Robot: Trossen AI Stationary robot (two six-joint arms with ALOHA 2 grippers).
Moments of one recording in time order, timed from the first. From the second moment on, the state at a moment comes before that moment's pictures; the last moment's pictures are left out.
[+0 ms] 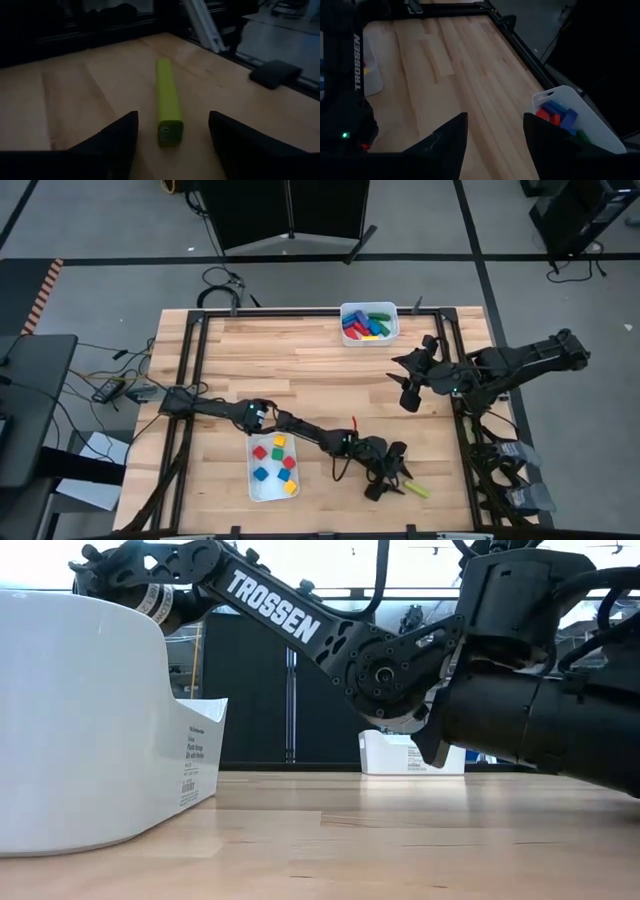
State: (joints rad) left arm -0.24 2.87 2.27 0.35 0.32 0.13; right arm 0.27 0.98 1.04 -0.79 0.64 0.31
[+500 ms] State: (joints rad) left arm -0.25 2.88 2.27 0.42 0.29 0.13; right arm 0.27 0.98 1.04 -0.78 0.67 0.31
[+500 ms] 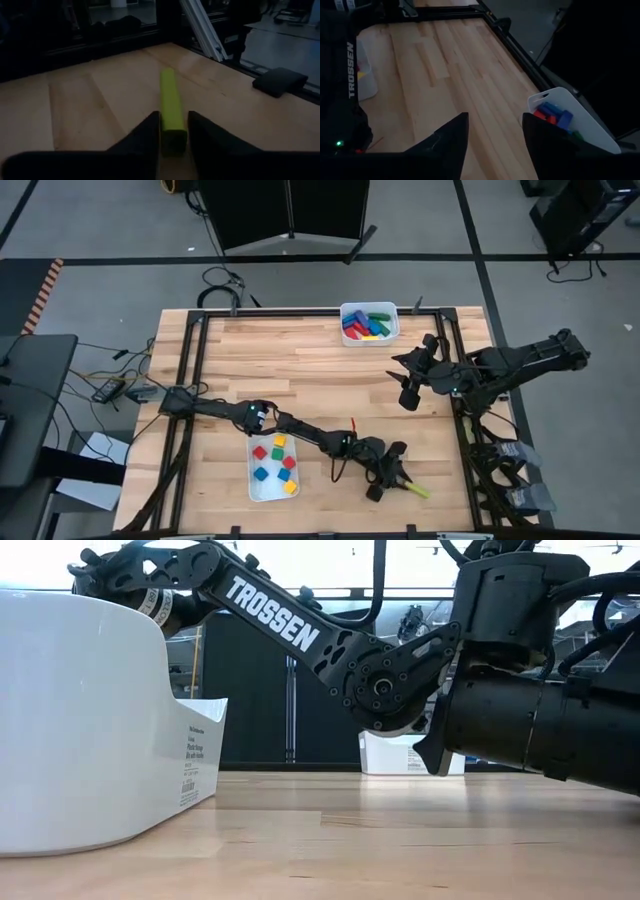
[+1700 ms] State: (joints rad) left arm 0.22 2.59 2.27 0.00 0.22 0.02; right arm 0.27 0.95 1.04 -0.55 0.67 0.05
